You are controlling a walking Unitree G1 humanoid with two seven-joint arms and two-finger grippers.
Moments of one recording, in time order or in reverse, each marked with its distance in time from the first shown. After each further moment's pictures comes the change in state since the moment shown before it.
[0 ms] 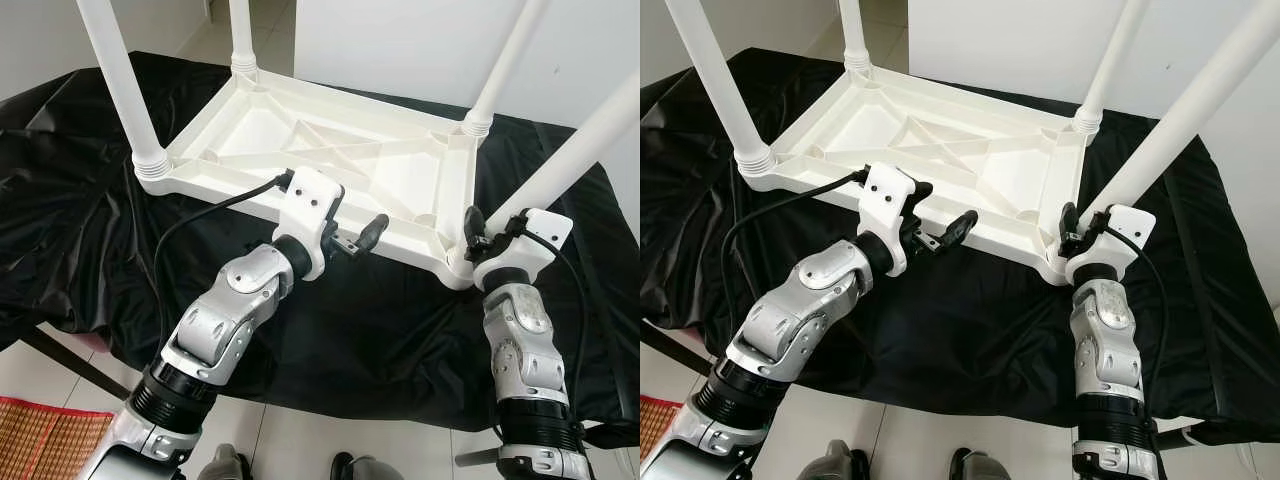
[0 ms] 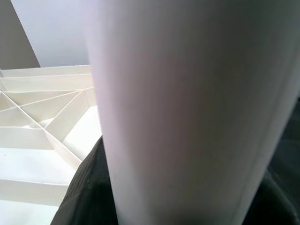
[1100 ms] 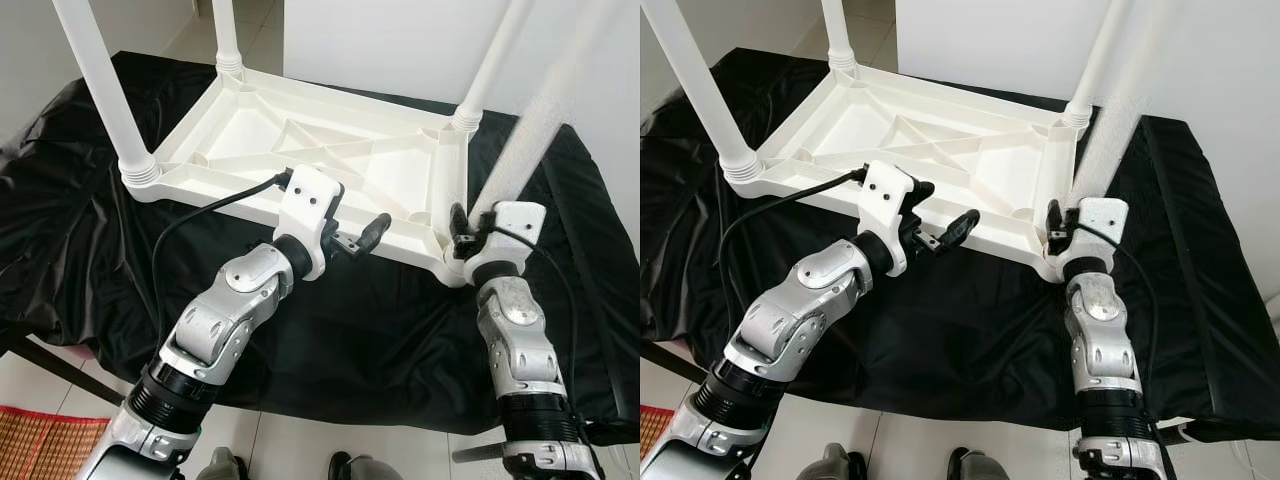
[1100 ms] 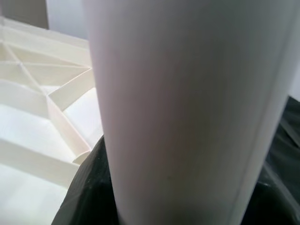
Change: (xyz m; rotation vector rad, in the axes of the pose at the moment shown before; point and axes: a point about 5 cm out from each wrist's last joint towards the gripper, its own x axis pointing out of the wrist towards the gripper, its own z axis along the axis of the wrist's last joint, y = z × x) left arm 0.000 -0.001 0.002 -0.028 -0.005 -0.015; right arm 0.003 0.022 -0.002 -0.288 -0.007 0.154
